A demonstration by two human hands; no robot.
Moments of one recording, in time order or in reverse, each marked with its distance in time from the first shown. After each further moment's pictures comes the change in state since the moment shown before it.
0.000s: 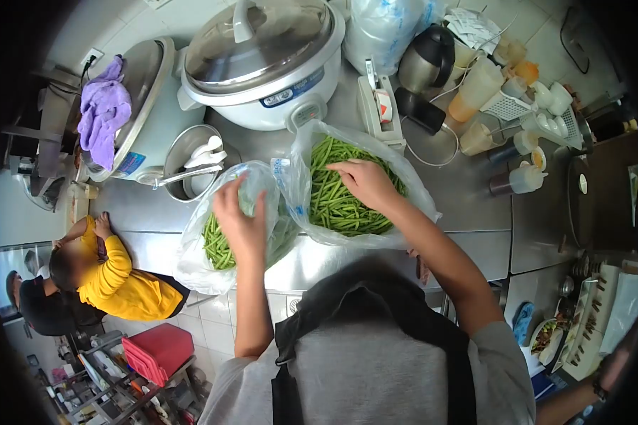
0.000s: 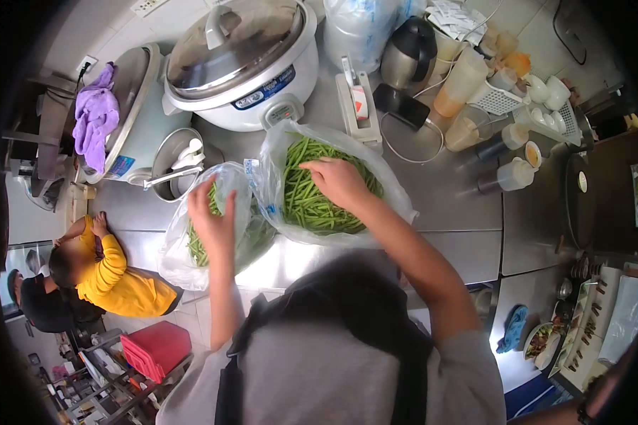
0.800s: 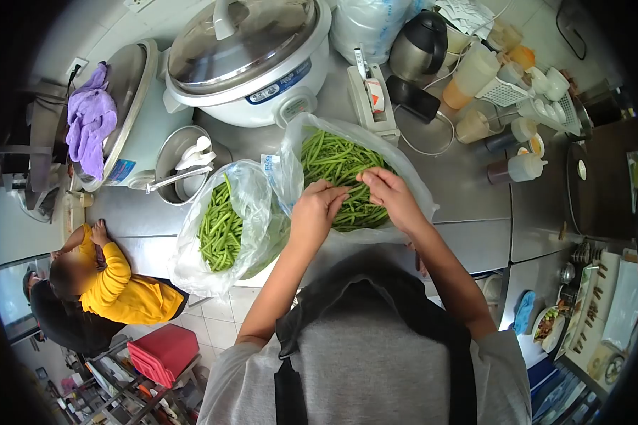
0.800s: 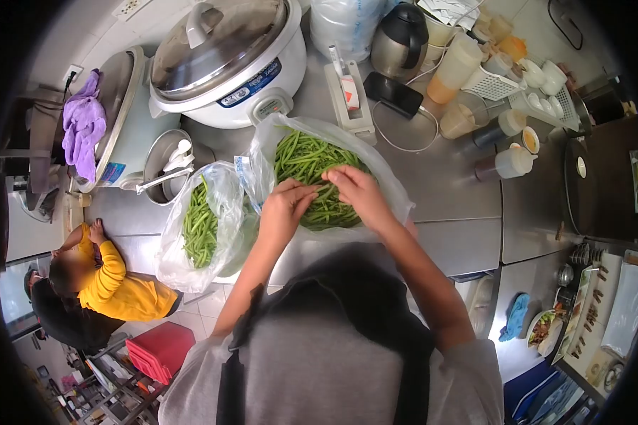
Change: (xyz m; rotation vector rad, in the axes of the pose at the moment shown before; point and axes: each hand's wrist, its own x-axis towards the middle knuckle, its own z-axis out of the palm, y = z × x) left_hand -0.036 0.059 0.071 -0.487 -0.593 0.094; right_hand -0.057 -0.009 -0.029 0.949 0.057 0.597
